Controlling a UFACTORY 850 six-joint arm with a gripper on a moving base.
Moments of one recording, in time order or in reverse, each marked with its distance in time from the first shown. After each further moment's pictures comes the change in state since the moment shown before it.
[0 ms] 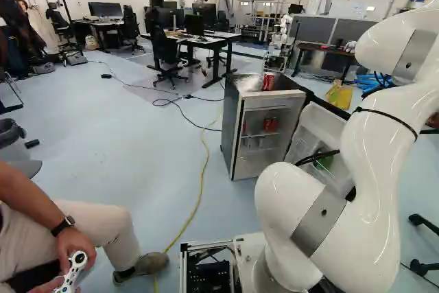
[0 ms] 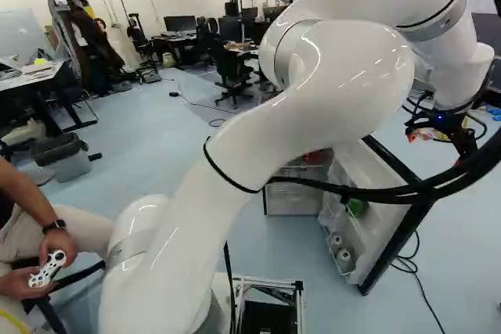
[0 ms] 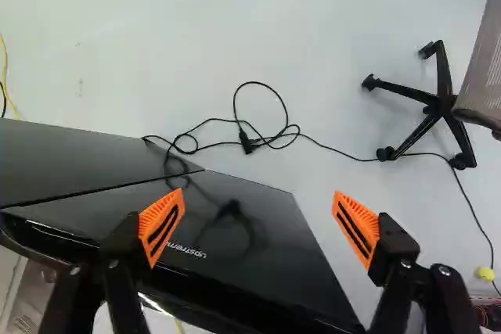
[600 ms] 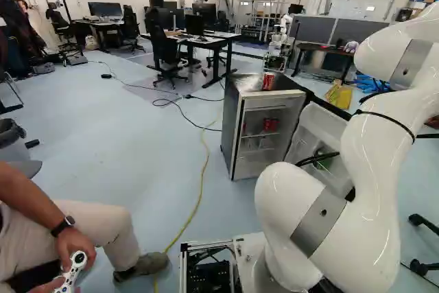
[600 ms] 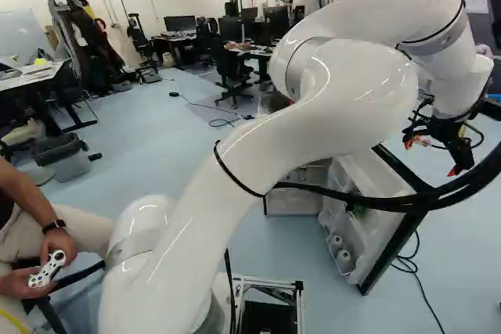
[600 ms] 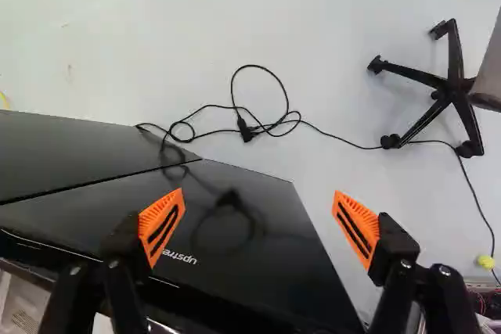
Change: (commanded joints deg) arm -0.1 -3.8 -2.3 0.0 -2.2 0.0
